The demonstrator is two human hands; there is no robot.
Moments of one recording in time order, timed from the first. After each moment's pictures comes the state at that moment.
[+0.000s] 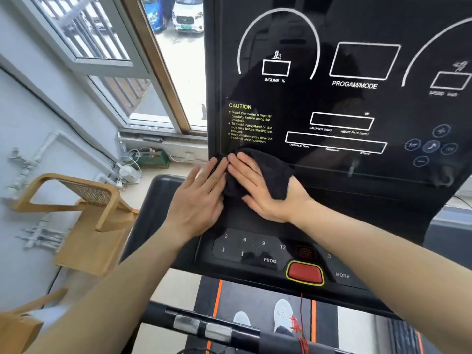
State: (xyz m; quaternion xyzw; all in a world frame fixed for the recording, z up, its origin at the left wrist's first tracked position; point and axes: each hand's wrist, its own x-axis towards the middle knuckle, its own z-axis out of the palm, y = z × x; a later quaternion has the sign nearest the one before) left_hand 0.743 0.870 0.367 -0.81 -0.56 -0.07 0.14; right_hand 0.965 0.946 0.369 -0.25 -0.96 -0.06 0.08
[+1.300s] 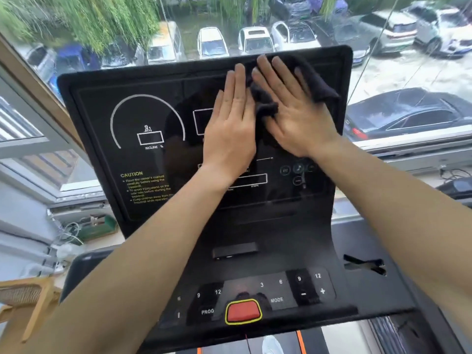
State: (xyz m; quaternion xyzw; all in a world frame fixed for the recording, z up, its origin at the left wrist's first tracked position) left_hand 0.993 1.027 0.516 -0.81 -0.46 -0.33 0.17; right_hand 1.168 1.042 0.531 -0.48 -0.81 -0.23 0.25
